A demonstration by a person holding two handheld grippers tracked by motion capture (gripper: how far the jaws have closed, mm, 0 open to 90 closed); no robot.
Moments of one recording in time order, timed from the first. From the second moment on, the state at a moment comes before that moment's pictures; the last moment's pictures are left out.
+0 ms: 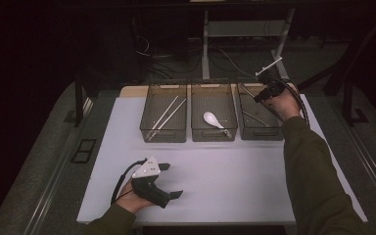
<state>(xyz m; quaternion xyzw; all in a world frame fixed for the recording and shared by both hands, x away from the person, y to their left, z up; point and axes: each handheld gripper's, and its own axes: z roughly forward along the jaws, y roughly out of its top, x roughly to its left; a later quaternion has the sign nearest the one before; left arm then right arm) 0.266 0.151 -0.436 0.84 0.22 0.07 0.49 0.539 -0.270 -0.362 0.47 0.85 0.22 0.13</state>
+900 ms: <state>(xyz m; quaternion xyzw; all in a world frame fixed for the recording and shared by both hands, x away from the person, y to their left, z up) 0.266 0.151 -0.436 0.84 0.22 0.07 0.49 0.516 -0.280 -0.372 0.48 0.82 0.28 0.12</state>
